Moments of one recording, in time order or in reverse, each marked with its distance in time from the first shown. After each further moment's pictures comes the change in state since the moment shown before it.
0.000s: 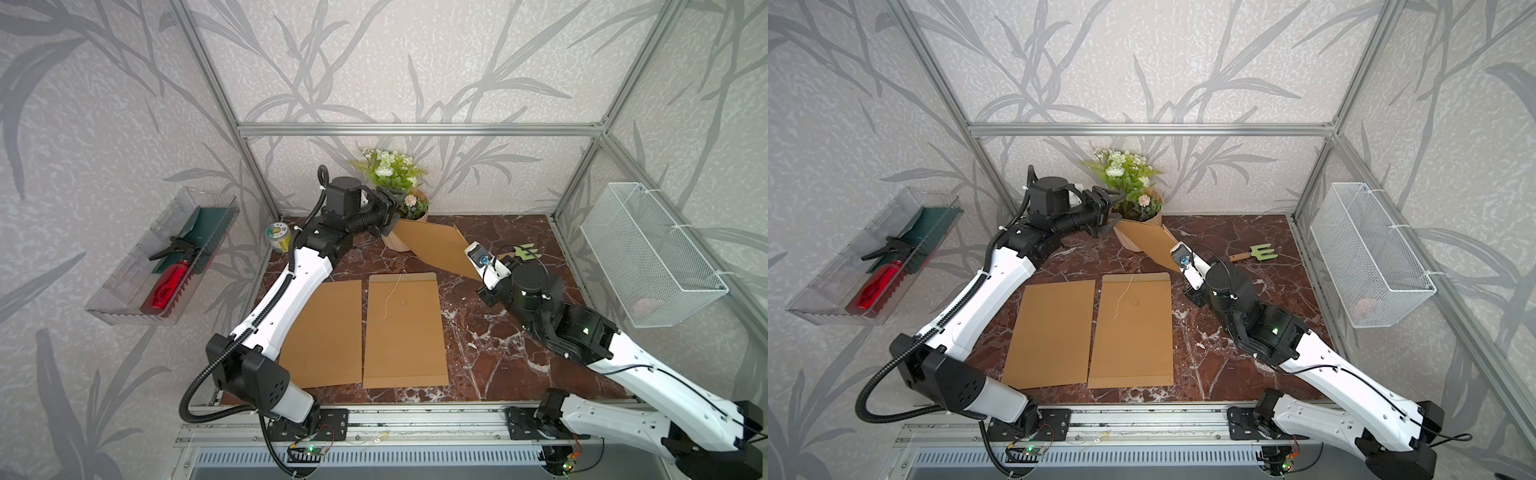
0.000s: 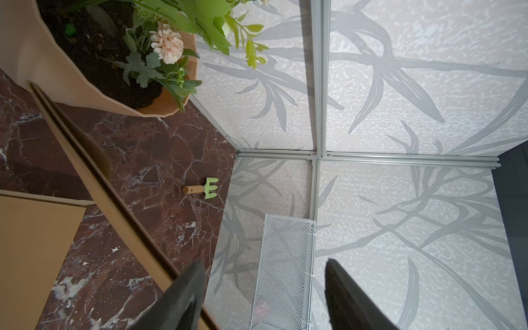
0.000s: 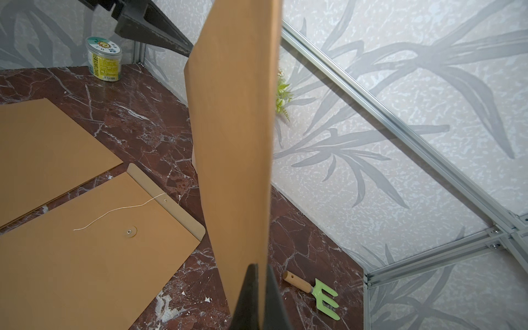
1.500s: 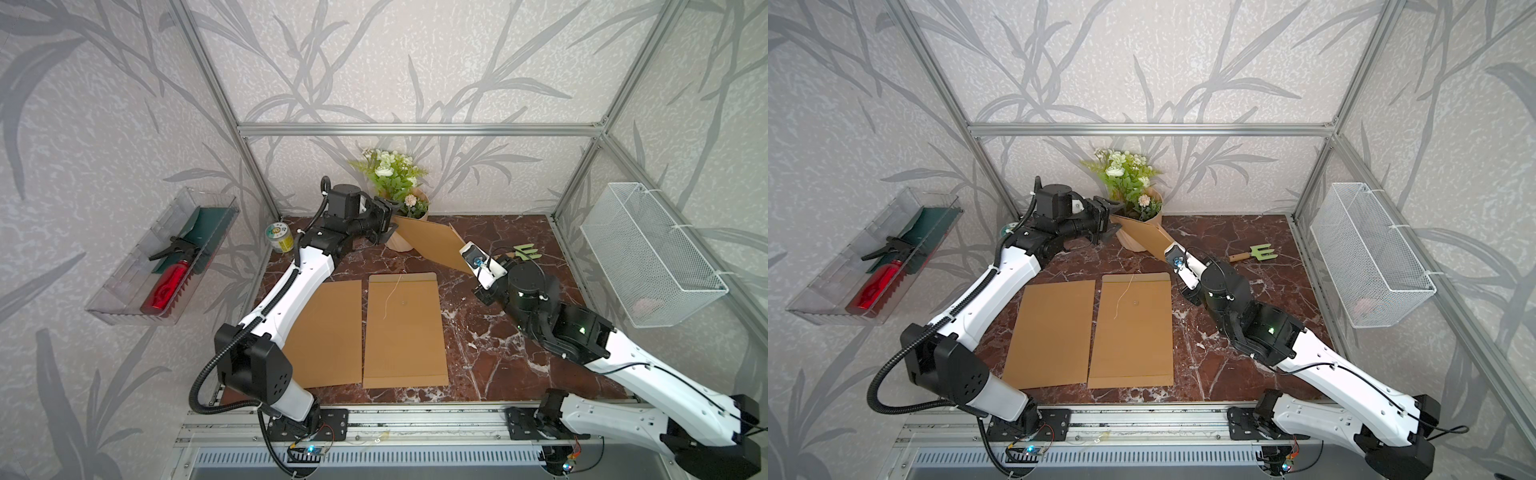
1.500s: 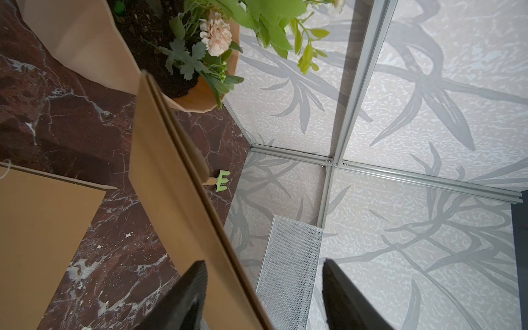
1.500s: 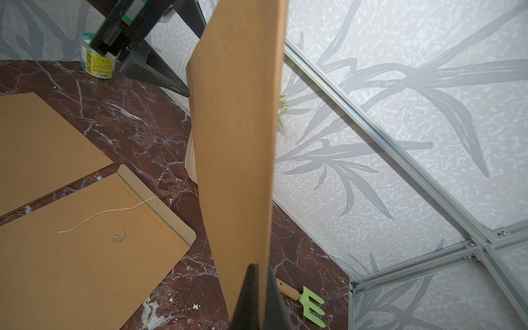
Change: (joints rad) left arm 0.039 0.031 -0.080 0.042 0.068 -0.068; right arm 0.039 0.022 0.018 0.031 0.050 -0.063
